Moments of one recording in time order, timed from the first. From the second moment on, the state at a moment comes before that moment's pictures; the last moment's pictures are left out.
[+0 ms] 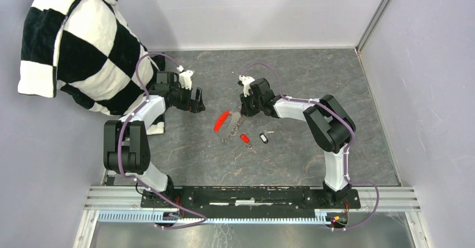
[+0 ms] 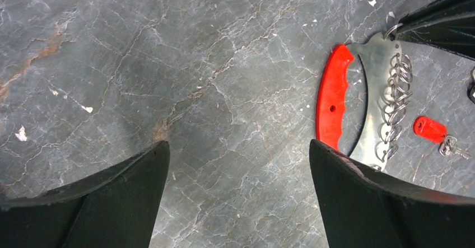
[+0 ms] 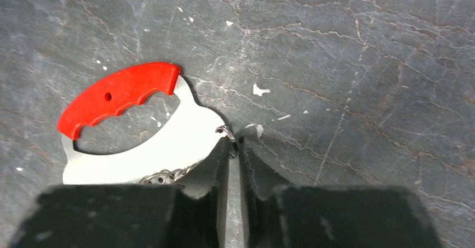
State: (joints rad) left arm -0.04 1.59 1.00 -0.32 0.46 0.19; right arm 0.64 2.00 1.21 0.04 -0.19 0.16
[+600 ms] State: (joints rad) left arm -0.06 1.48 1.15 -0.63 0.62 0.41; right arm 0.64 1.78 1.08 0.17 -0.39 0.11
